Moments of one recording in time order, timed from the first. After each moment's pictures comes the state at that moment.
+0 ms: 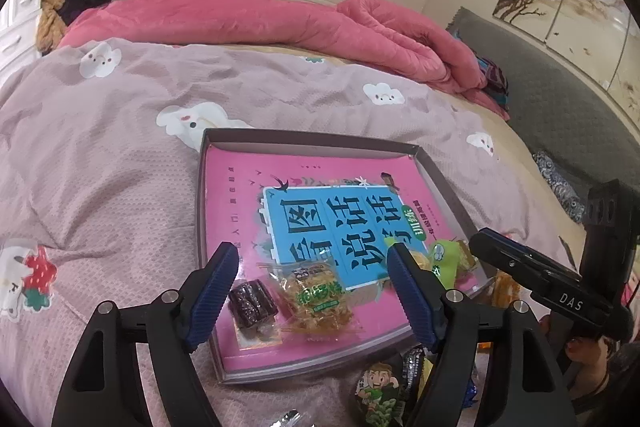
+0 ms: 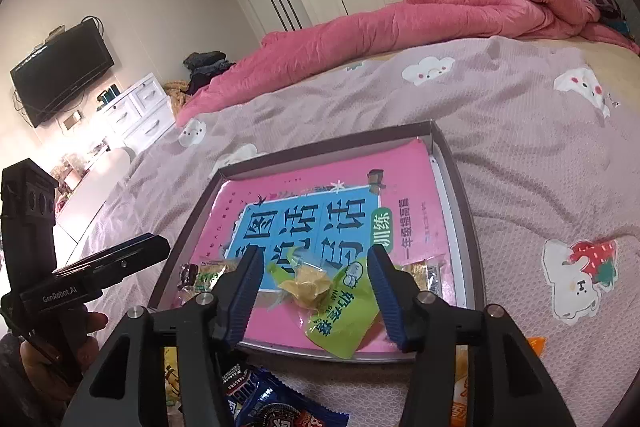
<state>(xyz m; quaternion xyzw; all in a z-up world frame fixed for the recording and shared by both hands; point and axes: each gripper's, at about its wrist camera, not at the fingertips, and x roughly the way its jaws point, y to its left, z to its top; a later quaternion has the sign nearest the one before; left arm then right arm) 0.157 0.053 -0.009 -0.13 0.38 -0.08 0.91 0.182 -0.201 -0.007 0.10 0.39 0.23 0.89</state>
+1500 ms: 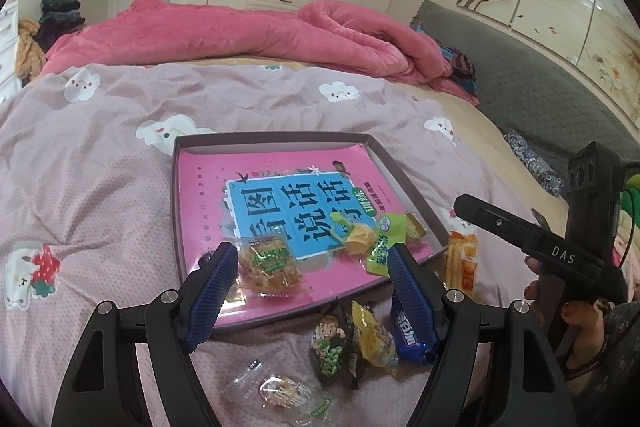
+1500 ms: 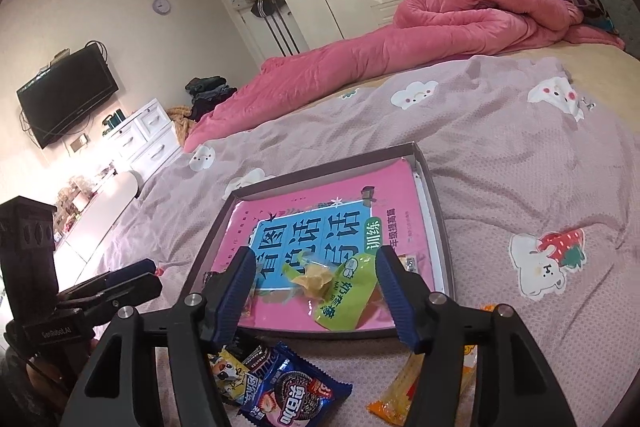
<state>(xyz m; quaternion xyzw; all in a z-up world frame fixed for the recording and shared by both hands) 0.109 0.027 0.017 -0.10 0.37 -0.13 0.92 0.149 -0.227 0.022 0.13 0.36 0.23 0.90</state>
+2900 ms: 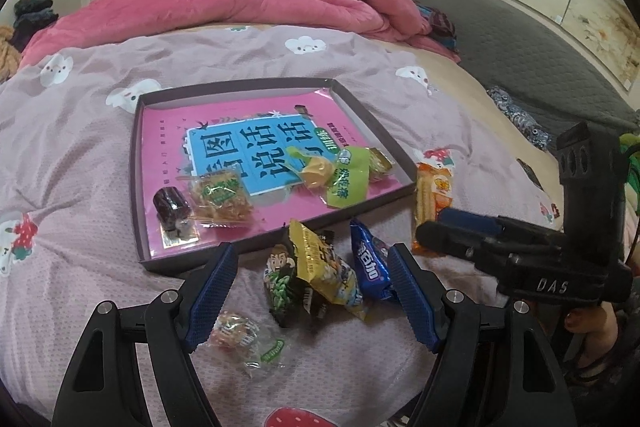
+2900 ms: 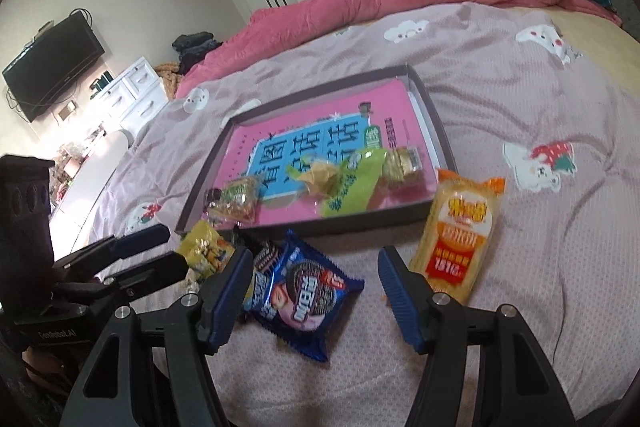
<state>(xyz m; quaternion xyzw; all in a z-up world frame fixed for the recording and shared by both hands) 0.076 -0.010 -0.003 -0.07 0.41 -0.16 0.89 0.094 -0.214 -0.005 0.10 0.45 0.21 0.86</state>
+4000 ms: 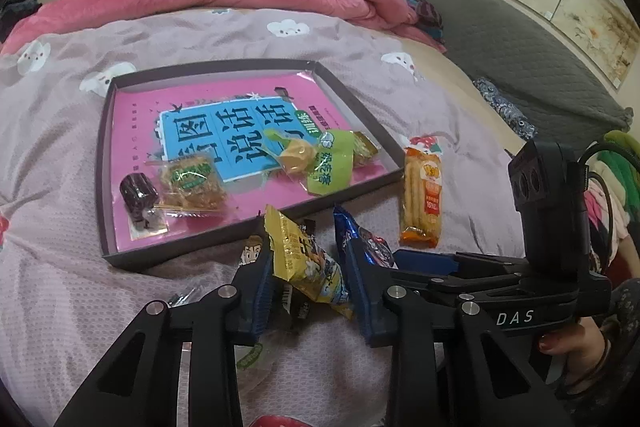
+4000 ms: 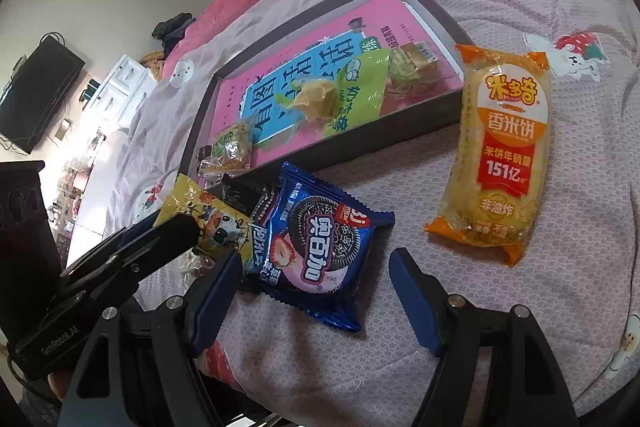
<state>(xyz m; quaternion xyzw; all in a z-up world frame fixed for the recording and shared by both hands) 0.086 -0.020 -0.020 -0.08 0.43 -0.20 0.88 0.105 -0.200 -0.056 0.18 0.54 0.21 0.80</state>
